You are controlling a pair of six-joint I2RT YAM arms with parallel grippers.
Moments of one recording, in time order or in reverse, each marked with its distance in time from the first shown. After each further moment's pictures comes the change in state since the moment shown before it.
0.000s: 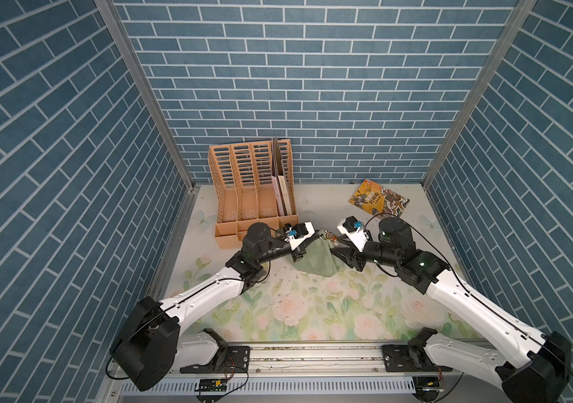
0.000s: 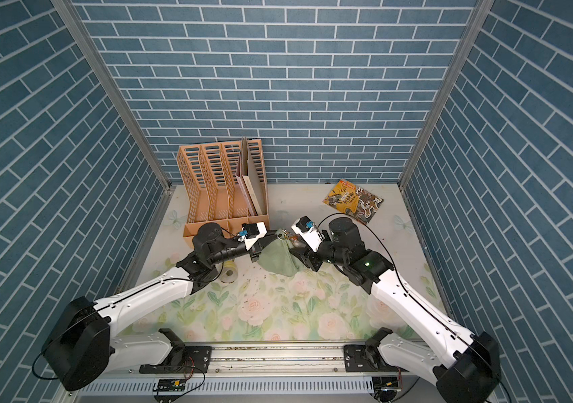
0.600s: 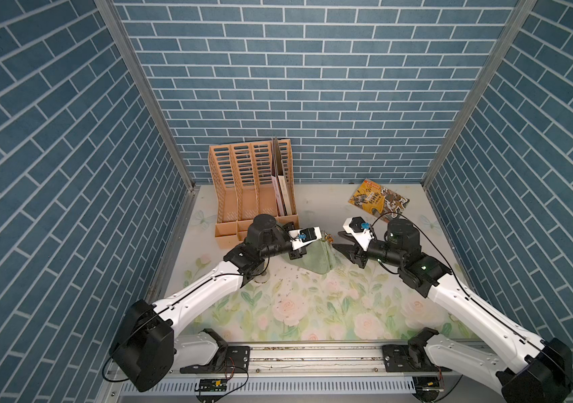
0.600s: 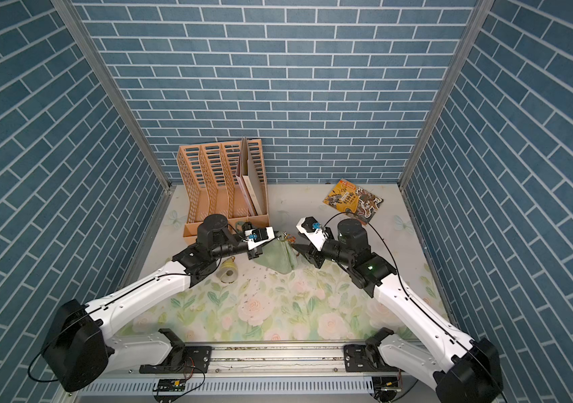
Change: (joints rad) left arm 0.000 0.000 0.097 -0.284 -0.047 0.276; right arm -0.058 -0.011 -0.060 0.154 -0.062 -0.048
